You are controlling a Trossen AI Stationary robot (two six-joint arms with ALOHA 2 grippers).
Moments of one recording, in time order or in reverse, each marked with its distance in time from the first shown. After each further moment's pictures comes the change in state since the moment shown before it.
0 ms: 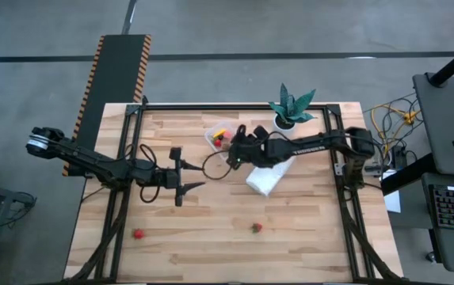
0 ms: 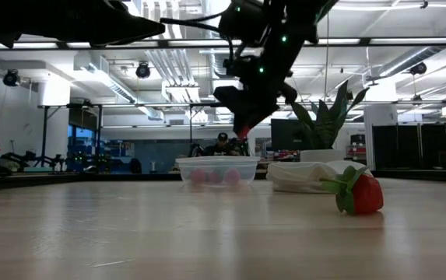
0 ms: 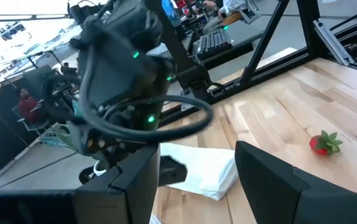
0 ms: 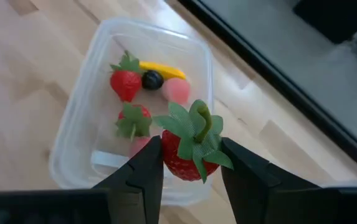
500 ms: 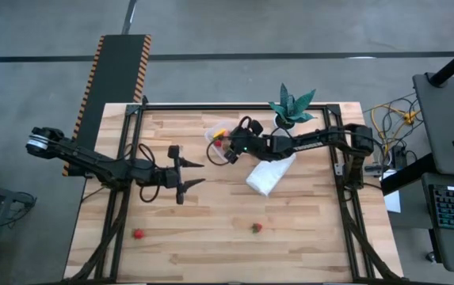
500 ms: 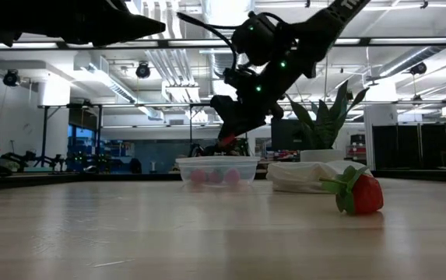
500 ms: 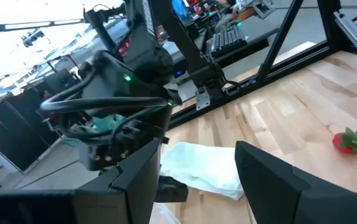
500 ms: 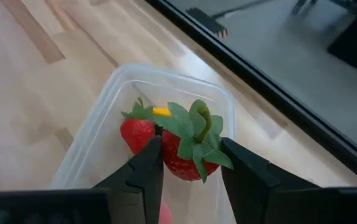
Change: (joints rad) left arm 0.000 -0.002 0.000 0.022 -0.052 0.054; right arm -0.102 0.000 -0.189 0.519 -0.148 -0.237
